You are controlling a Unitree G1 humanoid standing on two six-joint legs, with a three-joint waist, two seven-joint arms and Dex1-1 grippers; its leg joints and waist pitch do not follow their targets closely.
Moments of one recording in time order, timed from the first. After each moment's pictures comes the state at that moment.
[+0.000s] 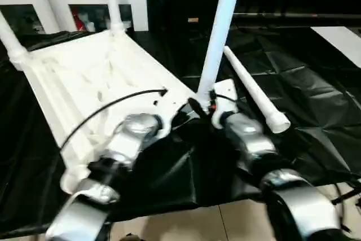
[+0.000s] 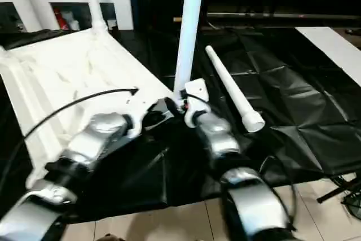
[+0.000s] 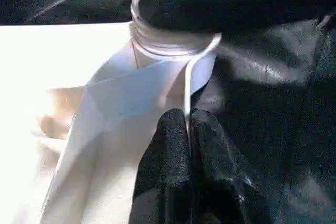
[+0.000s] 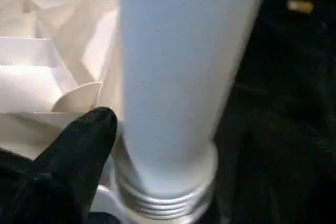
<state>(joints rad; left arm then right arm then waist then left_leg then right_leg) -0.60 0.22 -0.23 0.53 0.04 0.30 -0.69 -0.73 -0.11 0.04 0.98 0.07 -0.19 0.51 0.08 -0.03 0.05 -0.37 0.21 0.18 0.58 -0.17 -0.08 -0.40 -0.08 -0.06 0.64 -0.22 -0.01</state>
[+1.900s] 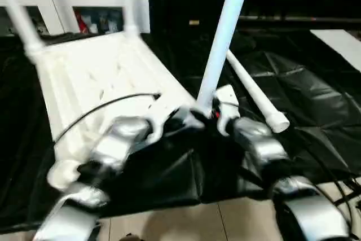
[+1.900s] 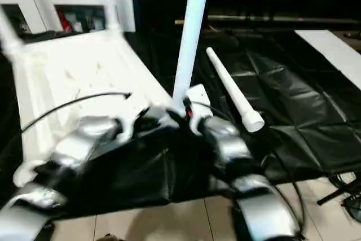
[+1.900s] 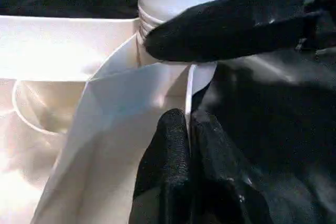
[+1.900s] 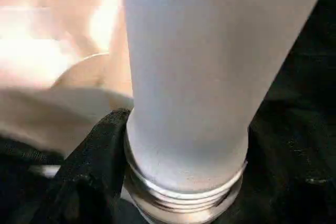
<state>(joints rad) -0.63 0.17 -0.23 0.56 0.03 0.35 -0.62 -0.73 -0.05 0.04 0.98 0.07 0.01 0.36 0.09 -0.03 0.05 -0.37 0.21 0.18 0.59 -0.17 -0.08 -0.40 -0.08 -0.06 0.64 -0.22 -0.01</state>
